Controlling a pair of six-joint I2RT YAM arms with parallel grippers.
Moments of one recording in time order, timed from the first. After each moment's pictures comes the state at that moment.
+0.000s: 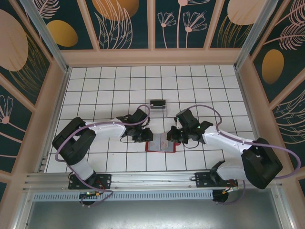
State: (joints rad) left arm -0.79 1.69 0.86 -0.30 0.32 -0.79; right arm 0.69 1.26 0.65 -0.39 -0.38 0.85
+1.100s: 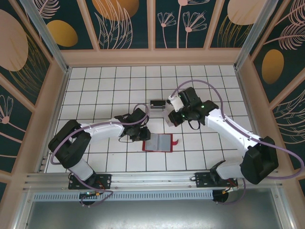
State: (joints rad) left arm -0.79 1.63 0.87 -0.40 0.22 -0.79; right arm 0.60 1.34 1.07 -0.70 -0.25 -0.08
